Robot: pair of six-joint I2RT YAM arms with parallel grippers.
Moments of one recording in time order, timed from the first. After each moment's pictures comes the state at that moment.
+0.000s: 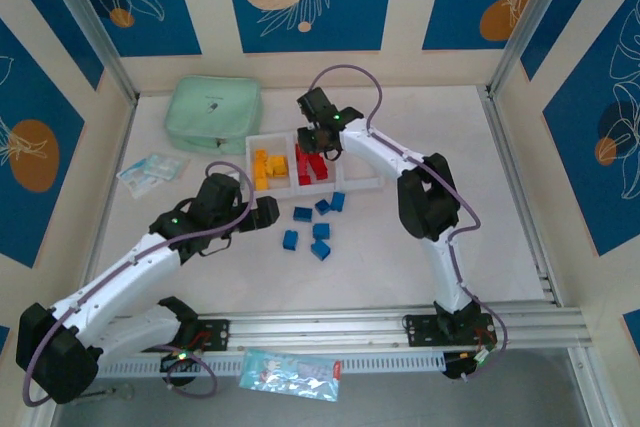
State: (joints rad) left arm -0.59 0.99 0.75 -0.57 0.00 -0.70; right arm 0.62 2.20 1.94 -0.73 0.08 0.34
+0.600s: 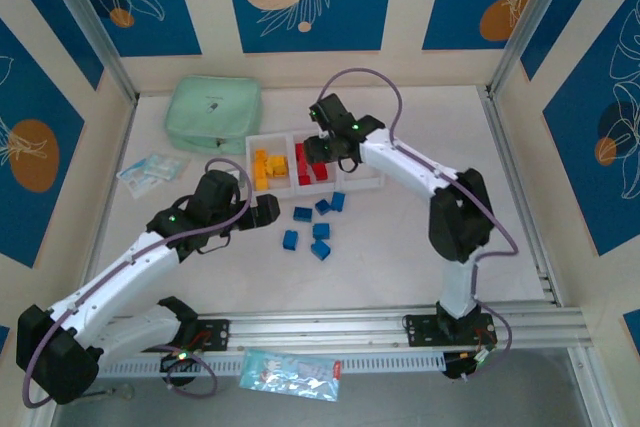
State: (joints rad) left arm -0.58 0.99 0.78 -0.60 0.04 -0.69; right arm 0.65 1.87 1.62 -0.71 0.08 0.32
